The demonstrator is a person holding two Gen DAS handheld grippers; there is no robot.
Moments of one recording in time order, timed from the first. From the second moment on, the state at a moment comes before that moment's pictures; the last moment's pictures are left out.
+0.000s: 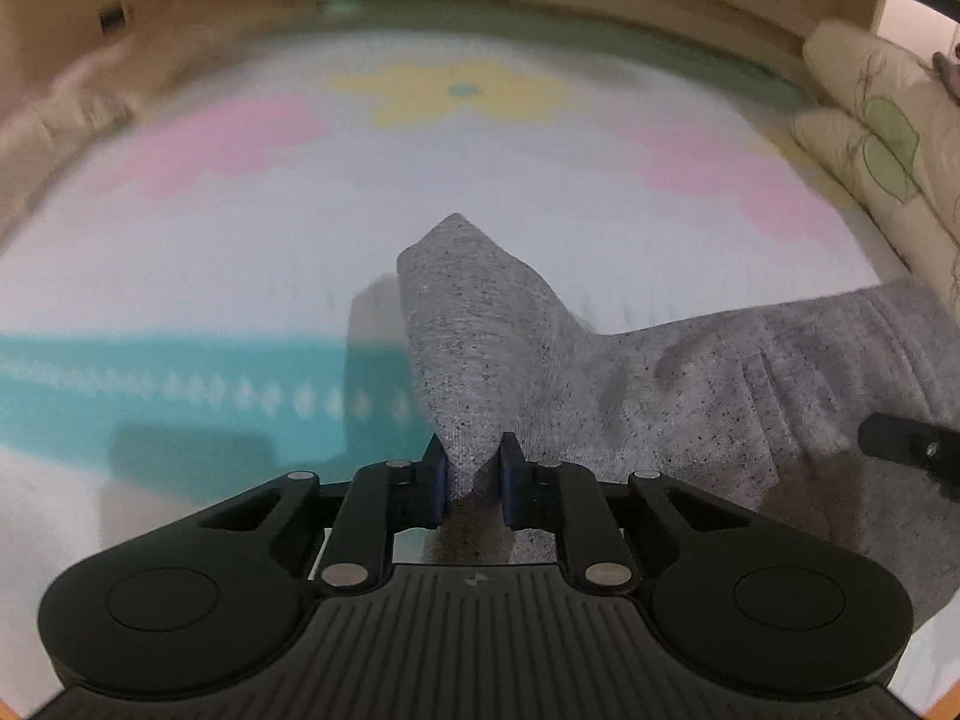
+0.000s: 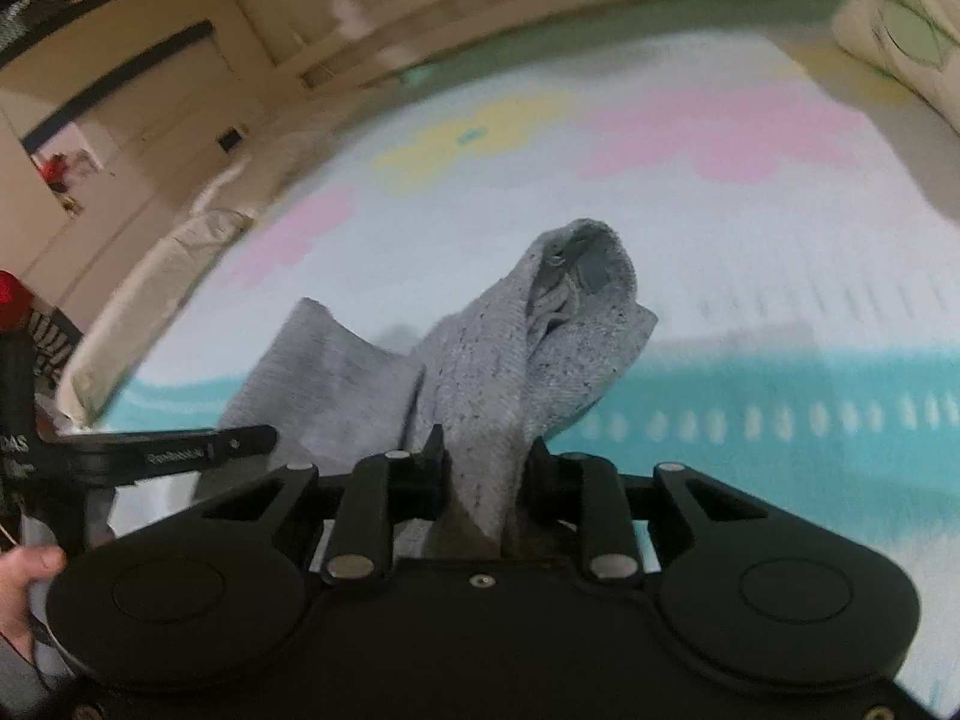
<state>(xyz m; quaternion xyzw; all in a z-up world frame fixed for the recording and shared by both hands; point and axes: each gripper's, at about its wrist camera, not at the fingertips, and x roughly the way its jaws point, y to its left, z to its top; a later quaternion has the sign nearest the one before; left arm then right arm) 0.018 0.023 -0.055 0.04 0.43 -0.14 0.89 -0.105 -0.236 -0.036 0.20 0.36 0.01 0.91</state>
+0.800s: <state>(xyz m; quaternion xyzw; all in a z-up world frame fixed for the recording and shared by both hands) 0.103 0.033 -0.074 0.11 0.44 -0.04 0.89 0.008 -0.254 -0.088 0.15 0.39 -0.08 0.91</state>
